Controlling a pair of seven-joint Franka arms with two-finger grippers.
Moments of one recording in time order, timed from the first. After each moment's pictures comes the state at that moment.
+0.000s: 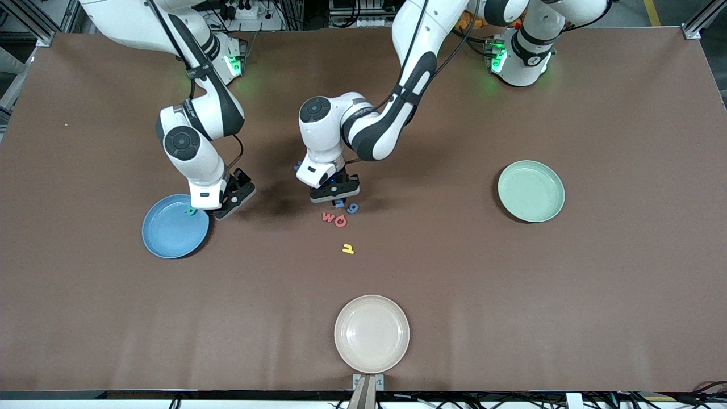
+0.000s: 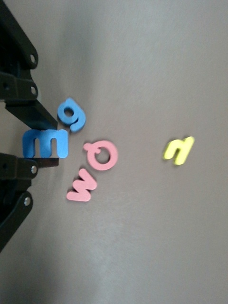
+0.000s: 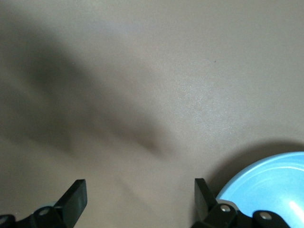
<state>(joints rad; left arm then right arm) -1.12 0.92 0.24 -1.24 0.02 2.22 -1.20 0.29 0.27 0.00 -2.30 -0.14 2.54 -0.40</state>
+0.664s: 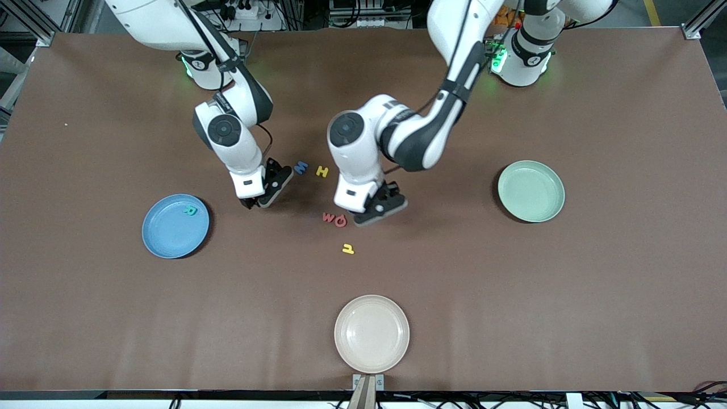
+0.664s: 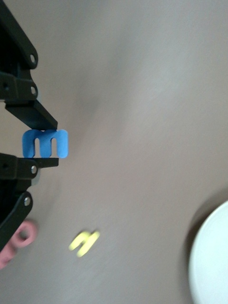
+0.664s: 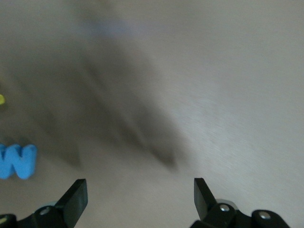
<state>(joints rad) -0.92 0.77 0.24 -1.29 0.02 2.01 -1.16 0.33 0.34 0.16 -2.32 -0.15 2.67 -0.39</state>
